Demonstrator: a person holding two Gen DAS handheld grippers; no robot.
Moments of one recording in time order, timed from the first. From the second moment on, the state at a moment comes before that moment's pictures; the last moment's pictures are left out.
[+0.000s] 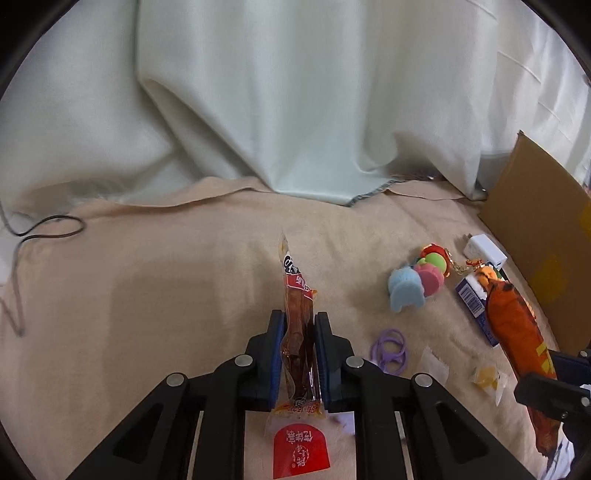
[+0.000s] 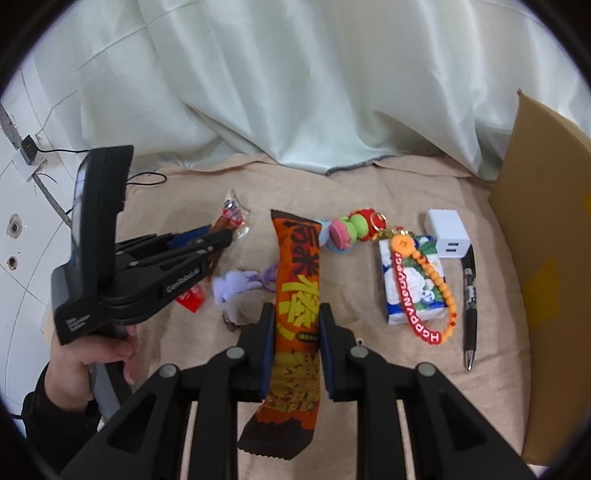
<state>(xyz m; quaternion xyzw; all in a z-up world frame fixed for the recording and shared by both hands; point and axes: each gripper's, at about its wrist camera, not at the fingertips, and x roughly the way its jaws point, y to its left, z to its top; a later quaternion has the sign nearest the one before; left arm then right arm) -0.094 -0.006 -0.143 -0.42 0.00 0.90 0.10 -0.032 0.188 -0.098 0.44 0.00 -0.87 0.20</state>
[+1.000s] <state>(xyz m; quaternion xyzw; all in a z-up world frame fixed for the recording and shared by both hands) -0.083 0.090 -0.035 -0.34 0.03 0.94 0.07 -0.030 0.268 0.007 0.37 0.00 -0.91 0.17</state>
